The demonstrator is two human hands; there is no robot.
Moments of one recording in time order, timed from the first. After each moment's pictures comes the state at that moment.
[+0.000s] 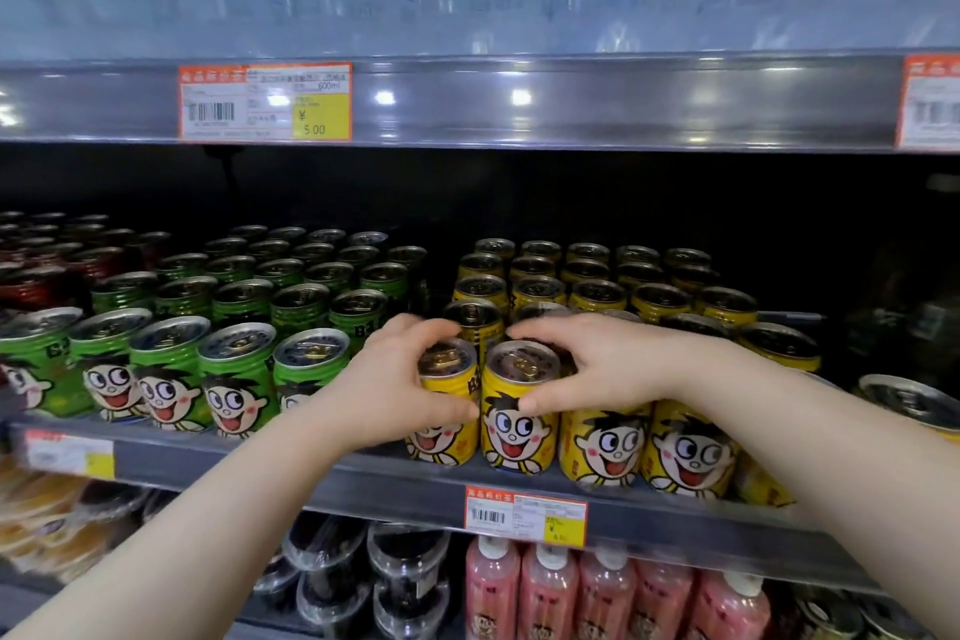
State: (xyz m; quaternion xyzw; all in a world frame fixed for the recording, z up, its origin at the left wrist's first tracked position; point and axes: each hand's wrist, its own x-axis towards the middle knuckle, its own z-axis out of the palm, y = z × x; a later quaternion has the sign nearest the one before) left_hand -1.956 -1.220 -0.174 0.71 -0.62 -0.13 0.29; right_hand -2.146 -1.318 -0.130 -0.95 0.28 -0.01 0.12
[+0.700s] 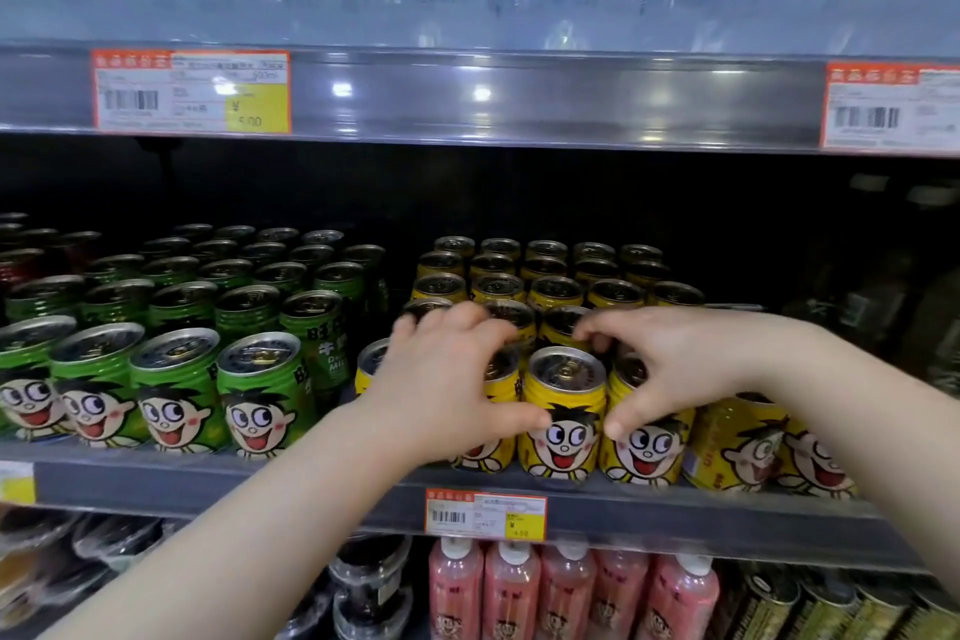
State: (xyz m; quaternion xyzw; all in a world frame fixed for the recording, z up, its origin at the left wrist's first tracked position) left_hand -2.023 -1.236 -0.158 0.68 -0.71 0.07 0.14; right_hand -2.211 -1.319 -0.111 -0.91 0.39 0.09 0.05
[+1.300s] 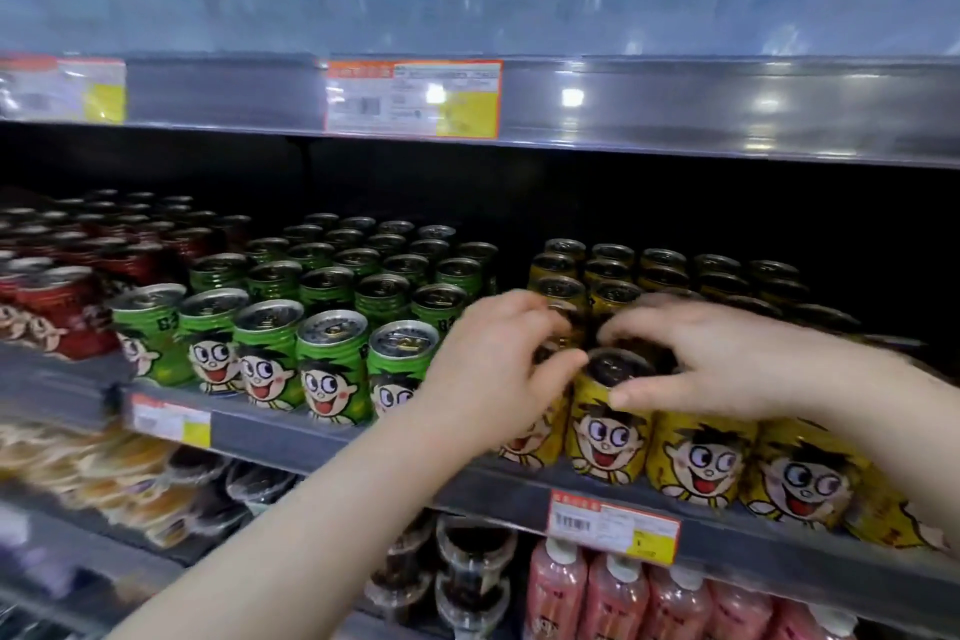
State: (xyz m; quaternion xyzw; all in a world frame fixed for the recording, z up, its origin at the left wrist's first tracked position) left_hand -1.965 -1.208 -0.163 0.63 -0.69 0.09 0.33; right_hand -2.135 -1.292 -0.109 -0.96 0.29 0.00 0.00
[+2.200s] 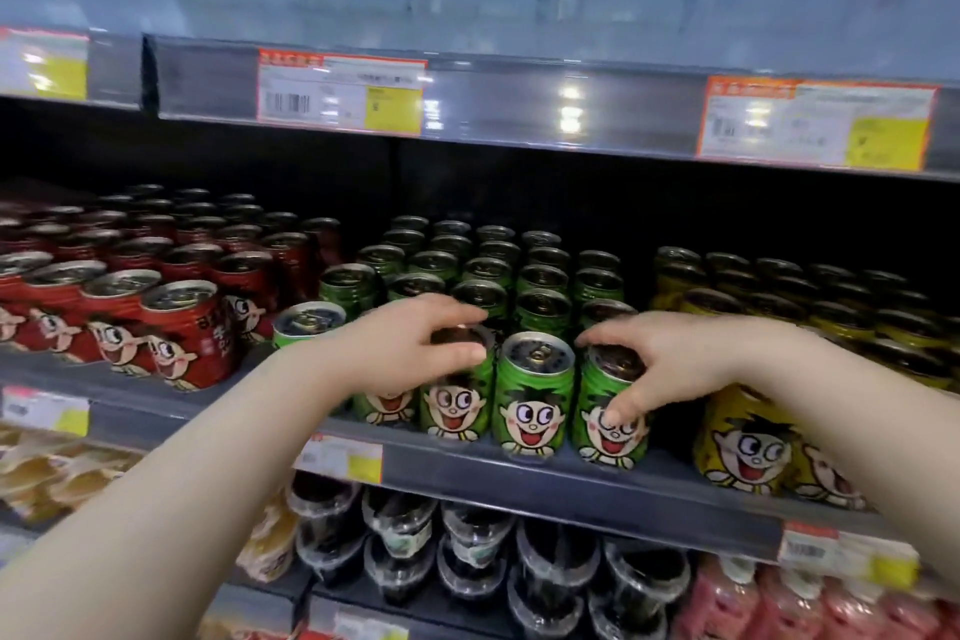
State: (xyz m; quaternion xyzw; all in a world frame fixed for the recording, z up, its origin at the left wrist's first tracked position) left_hand -1.712 -1.145 -0.154 0.68 -0.70 -0.08 0.18; right_hand -1.942 -1.253 -0.119 -0.93 0.33 0.11 0.08
